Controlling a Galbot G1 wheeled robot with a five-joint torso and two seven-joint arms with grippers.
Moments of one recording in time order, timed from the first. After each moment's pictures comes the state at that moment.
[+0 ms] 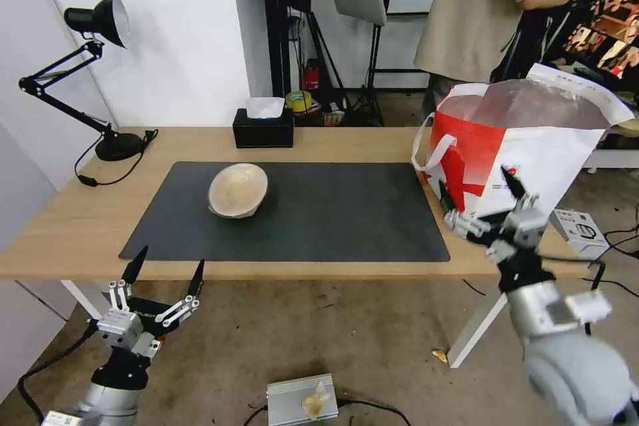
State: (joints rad) left arm 1.79 -1.48 -0.84 -2.18 -0.31 -0.42 0.43; right arm -1.61 1.04 0.59 2.30 0.28 0.13 0.10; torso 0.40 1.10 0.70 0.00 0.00
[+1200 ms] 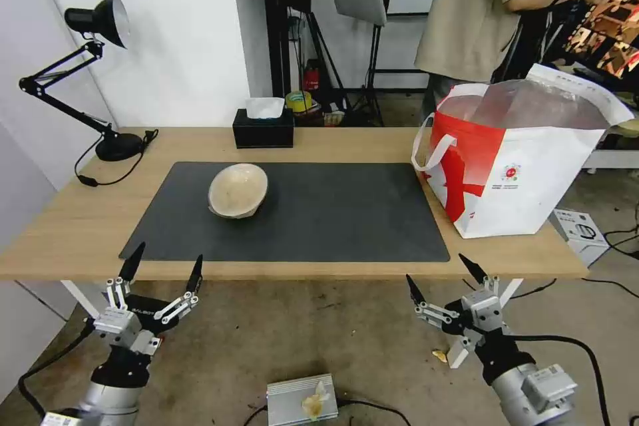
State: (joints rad) left arm 1.78 -1.50 -0.84 -2.20 -0.33 -0.44 0.43; right arm -1.86 1.23 0.64 2.40 0.10 -0.06 -0.09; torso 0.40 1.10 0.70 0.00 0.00
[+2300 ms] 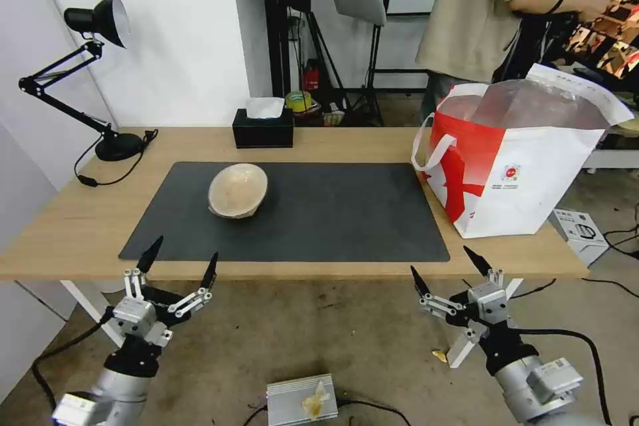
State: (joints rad) left arm 1.71 -1.38 -0.85 -2.19 -0.28 -0.38 0.42; right arm -1.83 1.21 0.64 2.37 0.12 -0.03 -0.10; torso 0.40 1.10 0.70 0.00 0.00
